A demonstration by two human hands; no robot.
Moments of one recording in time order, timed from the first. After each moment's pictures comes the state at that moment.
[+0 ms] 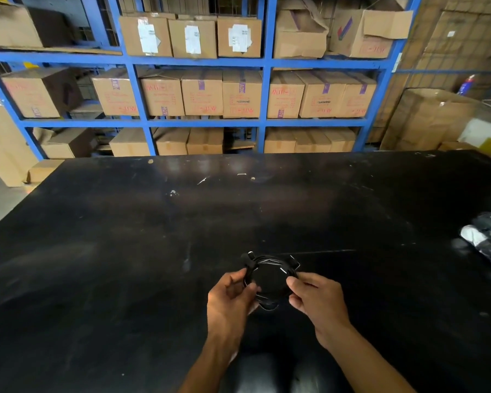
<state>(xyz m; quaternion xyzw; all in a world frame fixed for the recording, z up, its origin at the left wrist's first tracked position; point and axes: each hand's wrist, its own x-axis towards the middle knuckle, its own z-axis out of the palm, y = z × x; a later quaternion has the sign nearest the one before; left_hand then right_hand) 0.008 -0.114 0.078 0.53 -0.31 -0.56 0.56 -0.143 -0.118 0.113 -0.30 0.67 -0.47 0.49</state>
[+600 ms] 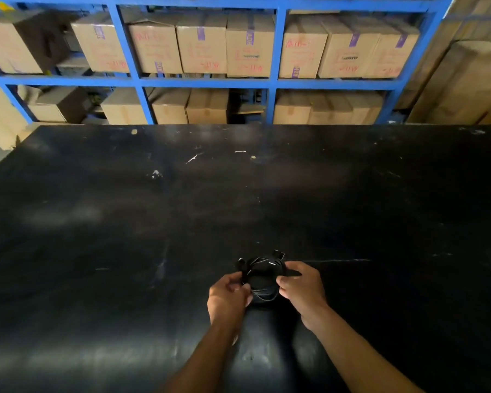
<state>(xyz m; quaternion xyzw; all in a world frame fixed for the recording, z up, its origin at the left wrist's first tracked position) -0.037 -0.250 -0.019 0.68 -0.20 -0.53 0.46 -0.172 -0.271 0.027 -0.33 0.72 -0.35 0.50</state>
